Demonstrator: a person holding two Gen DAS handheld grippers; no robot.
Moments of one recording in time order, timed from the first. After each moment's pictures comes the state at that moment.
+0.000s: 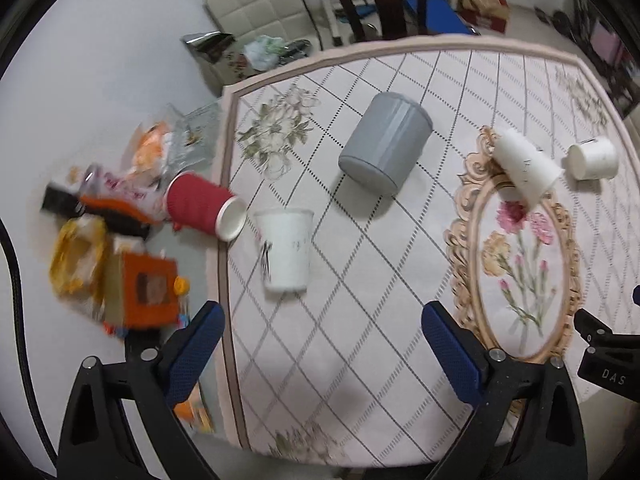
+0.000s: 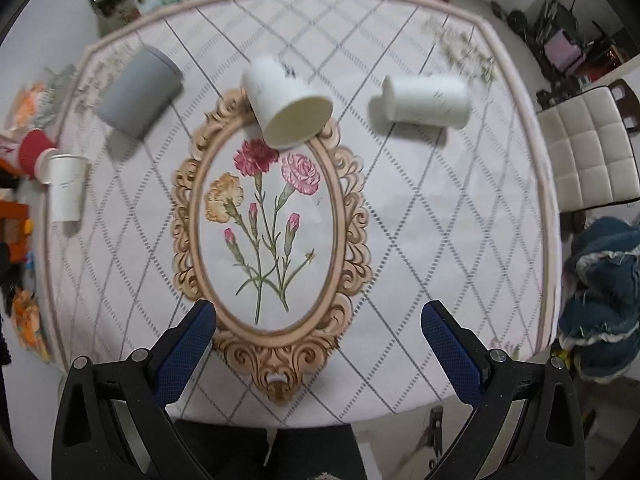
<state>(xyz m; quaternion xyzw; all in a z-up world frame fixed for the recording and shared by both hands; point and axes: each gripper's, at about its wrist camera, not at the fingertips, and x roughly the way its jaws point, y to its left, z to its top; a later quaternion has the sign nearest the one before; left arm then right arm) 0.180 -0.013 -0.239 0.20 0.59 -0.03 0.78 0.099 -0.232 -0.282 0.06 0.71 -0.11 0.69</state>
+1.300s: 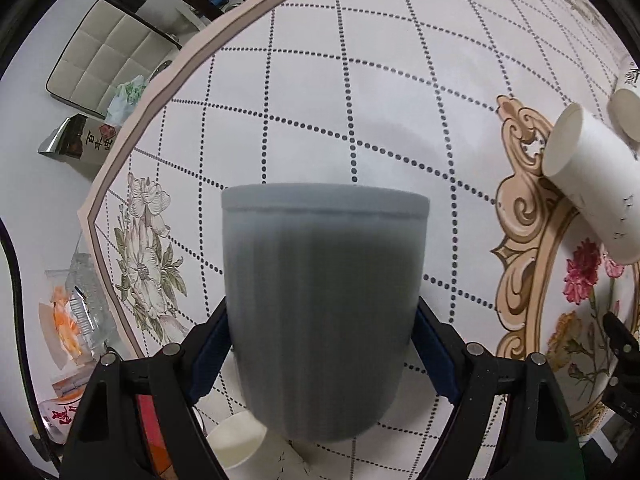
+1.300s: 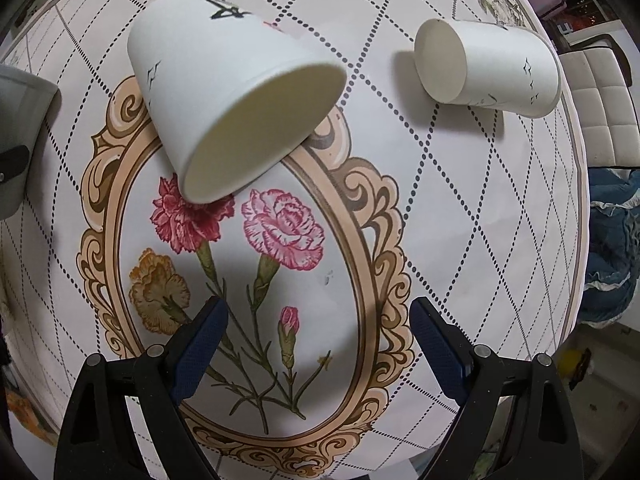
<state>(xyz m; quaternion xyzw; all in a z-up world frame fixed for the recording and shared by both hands) 0.328 -0.104 -0.382 0.36 0.62 -0.18 0.67 0.195 -0.244 -0.392 0.09 0.76 -0.18 0.62</state>
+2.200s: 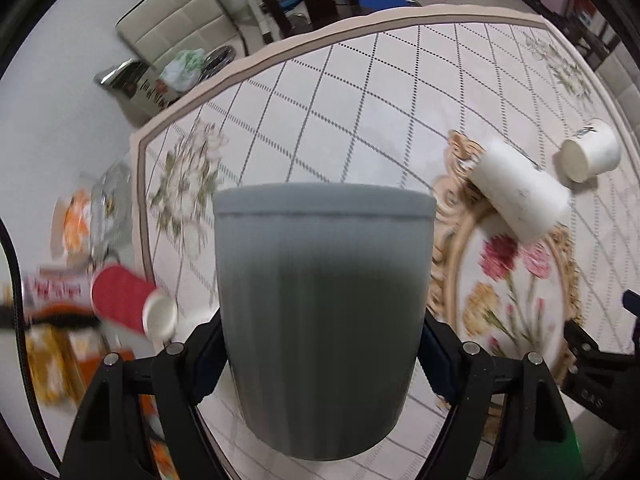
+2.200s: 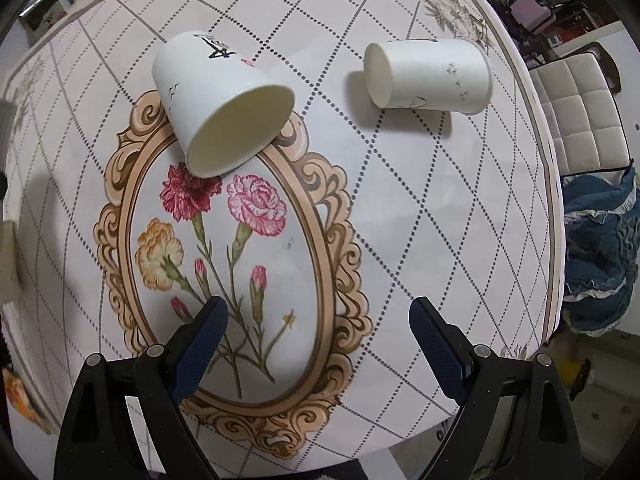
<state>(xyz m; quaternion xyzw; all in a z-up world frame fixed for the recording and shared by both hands) 0.248 -0.076 -0.288 0.23 0.62 -0.11 0.74 0.160 -0.246 -0.327 0.08 0.73 -0.18 0.66</state>
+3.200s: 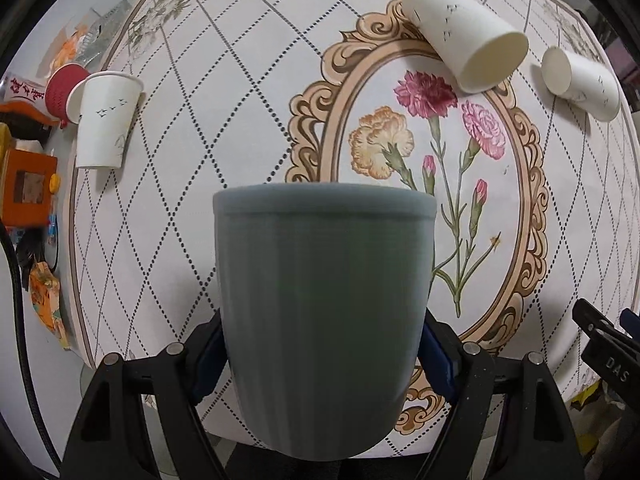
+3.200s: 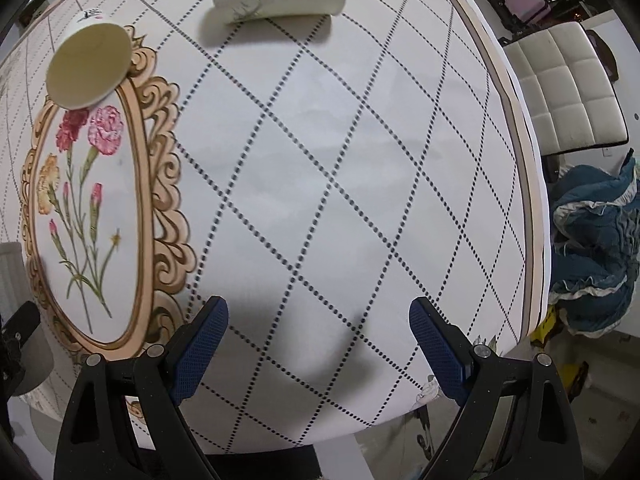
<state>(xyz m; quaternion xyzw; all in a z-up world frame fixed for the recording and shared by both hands) 0.096 -0.117 -0.367 0.09 0.70 -0.02 0.70 0.056 -0.341 -0.356 0.07 0.73 -0.18 0.65</state>
